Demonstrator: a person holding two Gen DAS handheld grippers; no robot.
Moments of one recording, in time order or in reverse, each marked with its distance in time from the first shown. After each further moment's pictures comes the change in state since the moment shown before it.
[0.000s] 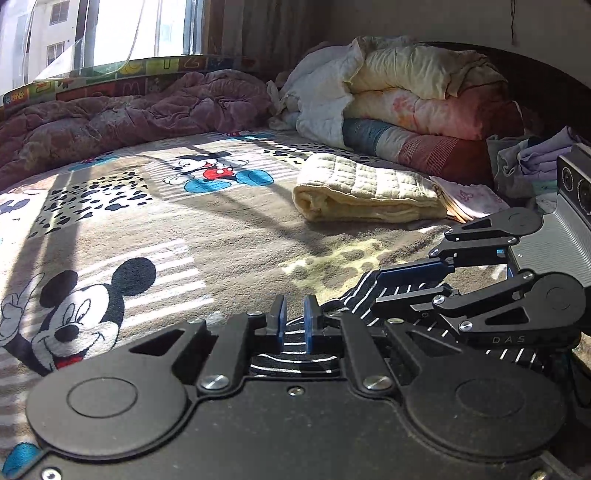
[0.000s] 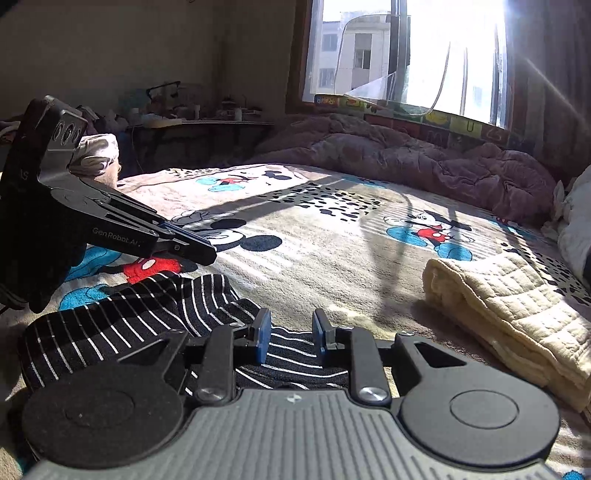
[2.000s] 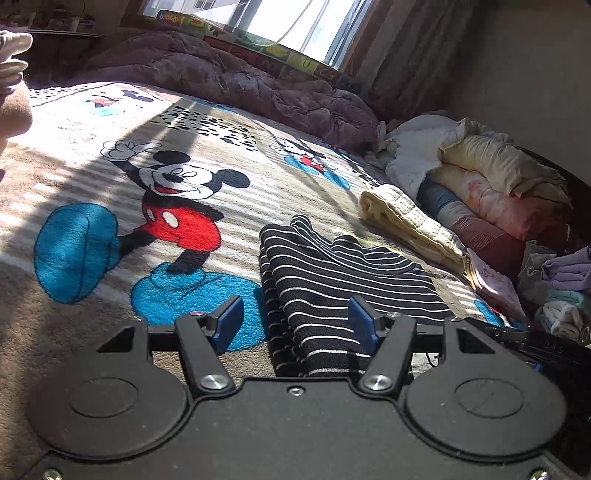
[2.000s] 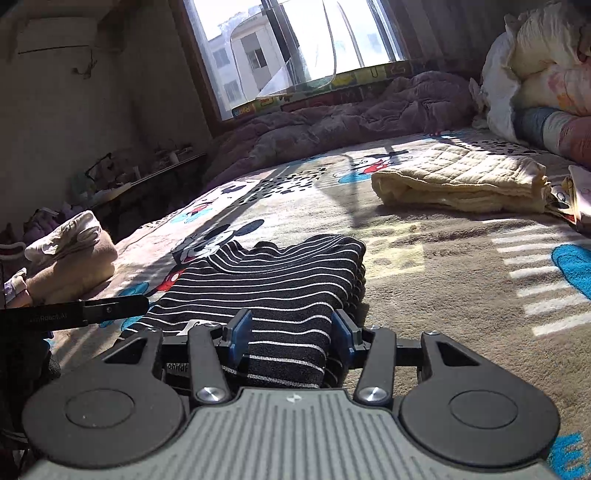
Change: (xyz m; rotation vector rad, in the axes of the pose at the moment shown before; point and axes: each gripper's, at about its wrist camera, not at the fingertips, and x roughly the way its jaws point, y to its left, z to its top) left arm -0.113 -0.019 -0.097 -0.582 -0.104 0.171; right arm -0.100 0.015 -0.076 0.621 -0.062 -0.048
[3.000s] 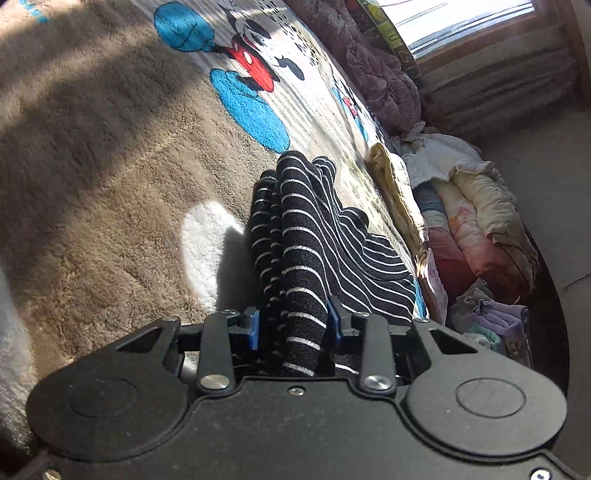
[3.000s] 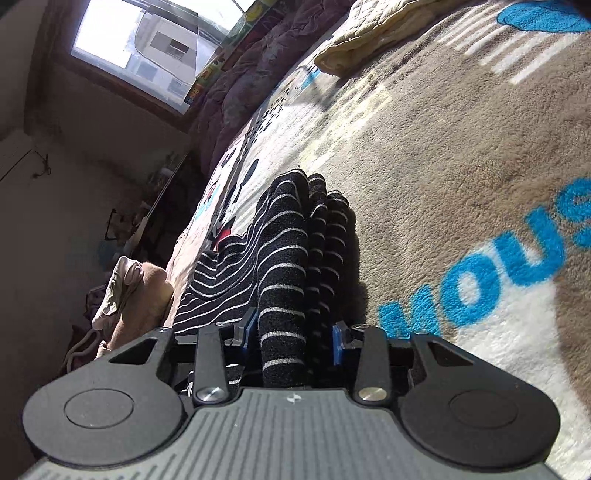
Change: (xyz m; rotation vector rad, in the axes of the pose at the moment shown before) left arm -0.097 -0.002 -0.094 -0.503 0.199 -0.082; right arm -0.033 -0.015 -0.063 0.483 0.226 0.160
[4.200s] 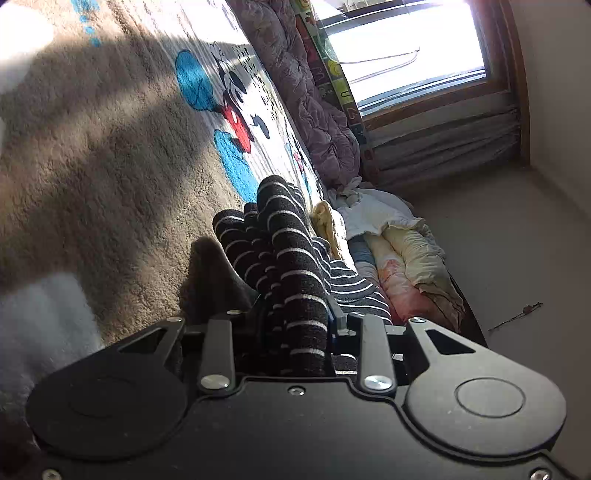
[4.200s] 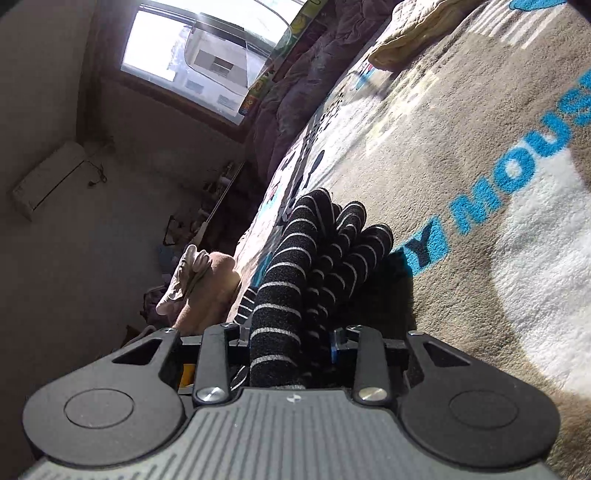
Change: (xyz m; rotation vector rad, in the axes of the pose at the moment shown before) left arm -0.048 0.059 0.024 -0.087 -0.191 -0.290; right arm -0.003 0.044 -0.047 -0.051 -0.058 0.215
